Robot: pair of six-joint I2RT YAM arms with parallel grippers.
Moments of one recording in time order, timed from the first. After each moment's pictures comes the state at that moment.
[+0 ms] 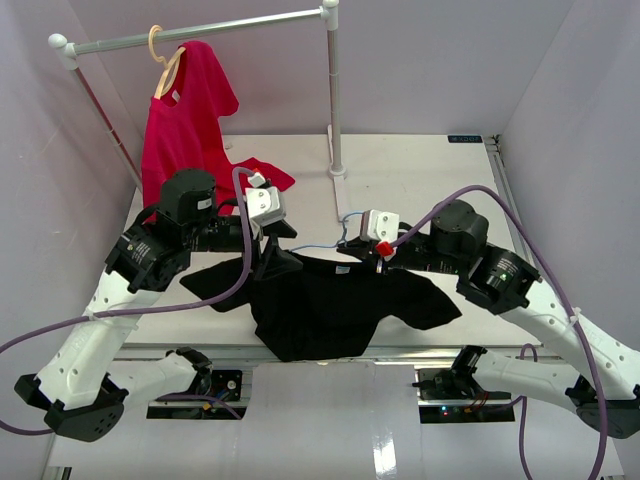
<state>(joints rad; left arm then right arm) -0.63 1.05 1.46 -0.83 0.72 0.29 0.95 0.95 1.18 -0.40 -0.42 -0.47</state>
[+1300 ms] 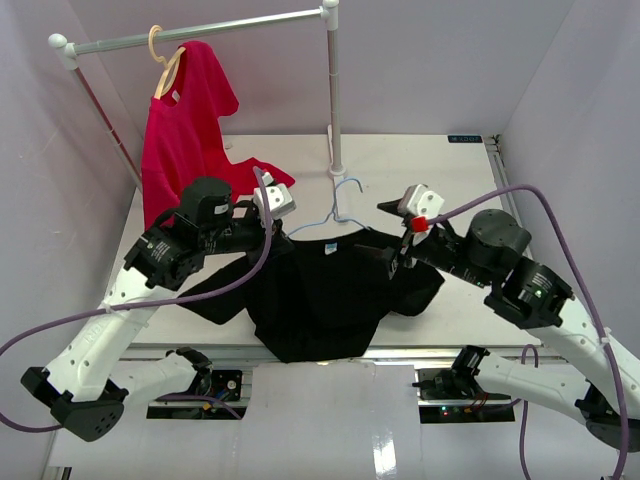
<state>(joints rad) -0.63 1.05 1.34 -0.80 0.50 0.22 0.95 0.85 1.19 -0.41 -0.15 -0.30</state>
